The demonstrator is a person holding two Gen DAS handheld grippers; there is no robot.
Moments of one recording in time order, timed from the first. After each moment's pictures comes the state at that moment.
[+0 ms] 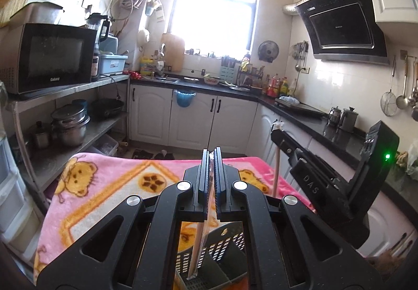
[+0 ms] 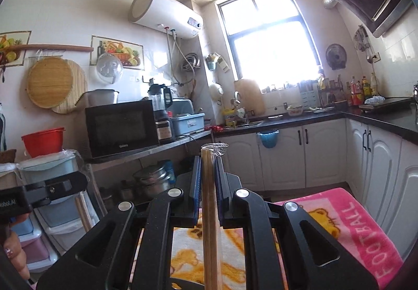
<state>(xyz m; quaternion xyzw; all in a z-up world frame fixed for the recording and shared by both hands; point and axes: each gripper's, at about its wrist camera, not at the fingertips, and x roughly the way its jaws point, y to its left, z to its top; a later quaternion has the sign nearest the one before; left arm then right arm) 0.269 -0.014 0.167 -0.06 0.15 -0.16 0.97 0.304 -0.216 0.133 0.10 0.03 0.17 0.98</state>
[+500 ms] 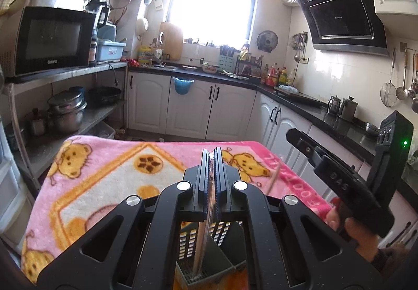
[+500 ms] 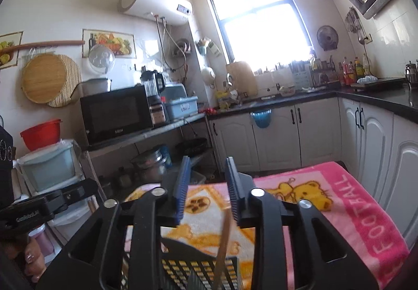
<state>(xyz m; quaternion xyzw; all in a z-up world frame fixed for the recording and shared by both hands) 0.269 -0.016 0.122 -0.06 0.18 -0.17 0.97 0.278 -0.238 0.101 0.11 0.09 0.16 0.98</state>
